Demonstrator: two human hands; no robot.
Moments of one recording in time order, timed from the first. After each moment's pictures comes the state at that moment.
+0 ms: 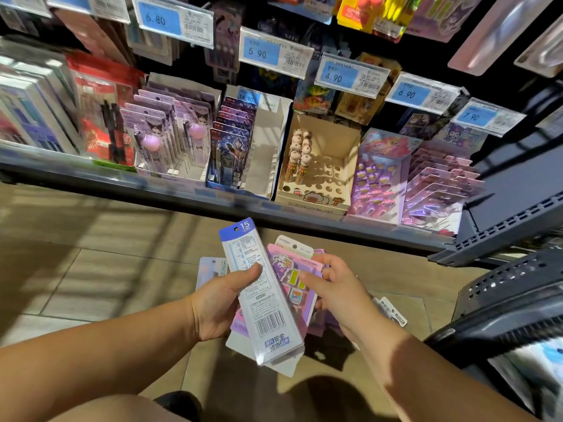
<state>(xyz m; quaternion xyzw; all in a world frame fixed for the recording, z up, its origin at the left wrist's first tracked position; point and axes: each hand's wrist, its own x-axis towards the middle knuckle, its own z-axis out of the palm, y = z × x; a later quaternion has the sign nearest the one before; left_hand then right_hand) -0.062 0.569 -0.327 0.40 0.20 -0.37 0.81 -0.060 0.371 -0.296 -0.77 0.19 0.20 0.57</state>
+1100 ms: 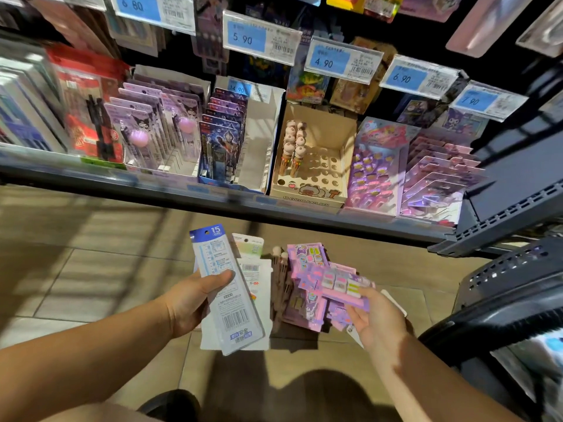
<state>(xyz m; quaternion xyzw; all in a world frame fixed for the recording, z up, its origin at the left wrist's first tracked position) -0.059 0.595 -0.358 0.50 0.23 -0.31 0.78 -0.075 0.314 -0.332 -0.49 0.50 0.01 0.71</state>
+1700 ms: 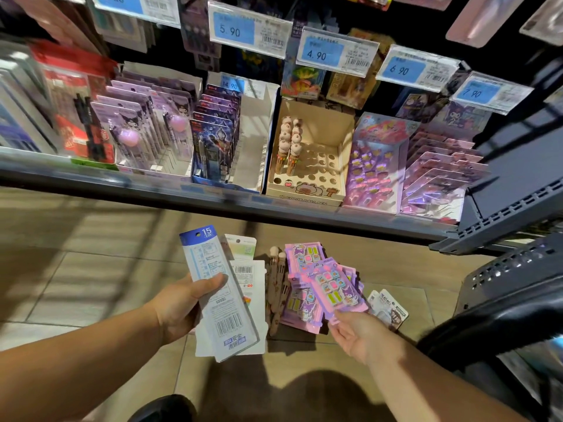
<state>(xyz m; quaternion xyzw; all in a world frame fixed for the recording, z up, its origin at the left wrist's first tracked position) -0.057 0.595 -0.363 0.49 0.22 -0.30 0.79 -0.078 0.304 -0.378 -0.45 0.56 0.16 0.68</state>
